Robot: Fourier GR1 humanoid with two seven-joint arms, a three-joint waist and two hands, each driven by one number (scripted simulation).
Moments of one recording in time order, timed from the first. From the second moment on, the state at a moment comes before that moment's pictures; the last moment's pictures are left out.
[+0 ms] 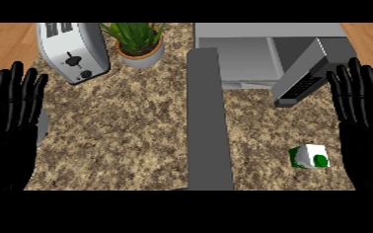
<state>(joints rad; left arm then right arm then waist) 0.03 0.12 0.03 -2.10 -0.01 0.01 -0.01 0.00 -0.08 0.00 -2.10 0.03 0.00 0.03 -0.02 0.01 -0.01</state>
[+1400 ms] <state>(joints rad) 0.23 0.09 0.11 -2.11 0.24 -0.16 -0.04 0.43 -0.10 -0.04 -2.31 -0.31 0.36 -0.02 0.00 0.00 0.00</state>
